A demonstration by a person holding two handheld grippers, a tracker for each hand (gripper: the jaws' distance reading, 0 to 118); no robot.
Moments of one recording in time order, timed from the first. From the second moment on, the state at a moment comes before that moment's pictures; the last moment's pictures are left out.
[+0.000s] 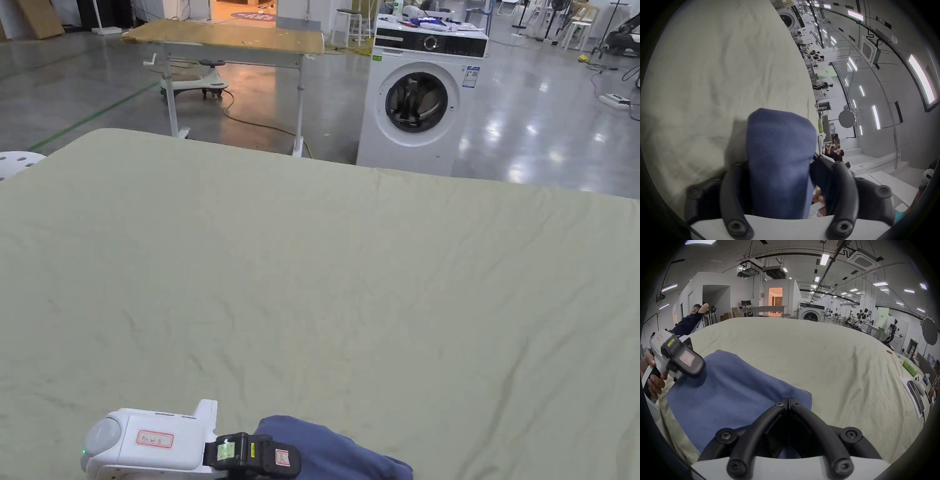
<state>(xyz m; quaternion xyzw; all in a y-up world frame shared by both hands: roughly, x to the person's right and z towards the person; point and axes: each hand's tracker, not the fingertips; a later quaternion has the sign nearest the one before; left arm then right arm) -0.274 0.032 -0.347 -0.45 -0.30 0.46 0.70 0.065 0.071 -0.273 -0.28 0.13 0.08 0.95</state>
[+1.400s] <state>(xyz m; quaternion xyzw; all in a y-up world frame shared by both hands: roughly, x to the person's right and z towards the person) -0.617 0.237 -0.262 -0.46 0.03 0.30 0.84 0.138 0.206 -0.346 -0.14 0.09 0.03 0.99</state>
